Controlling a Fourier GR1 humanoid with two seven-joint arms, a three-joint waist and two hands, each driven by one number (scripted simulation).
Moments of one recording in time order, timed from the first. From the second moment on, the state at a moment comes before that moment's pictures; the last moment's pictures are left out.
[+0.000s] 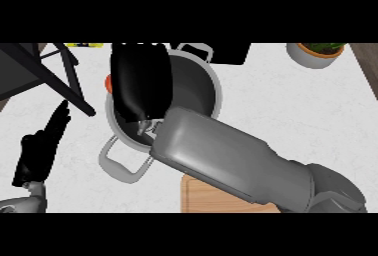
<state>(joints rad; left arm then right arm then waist) -0.05 0.25 0.12 -1.51 -0.15 -0.01 0.13 -1.25 -0.01 0.76 -1.11 0.77 -0.31 1.01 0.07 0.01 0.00</state>
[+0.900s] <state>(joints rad) -0.09 0.24 0.09 -1.52 -0.16 -0.02 0.14 -1.29 0.00 0.70 -0.60 0.44 -0.56 0.66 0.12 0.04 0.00</state>
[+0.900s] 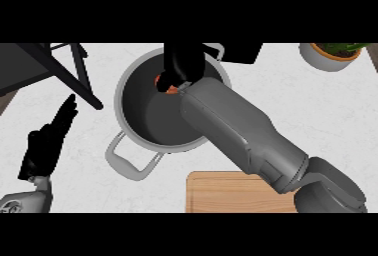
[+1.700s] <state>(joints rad) -0.08 0.24 0.11 -1.51 -0.15 -0.03 0.13 -1.24 0.00 0.56 -0.71 0.13 -0.89 0.29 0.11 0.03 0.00</state>
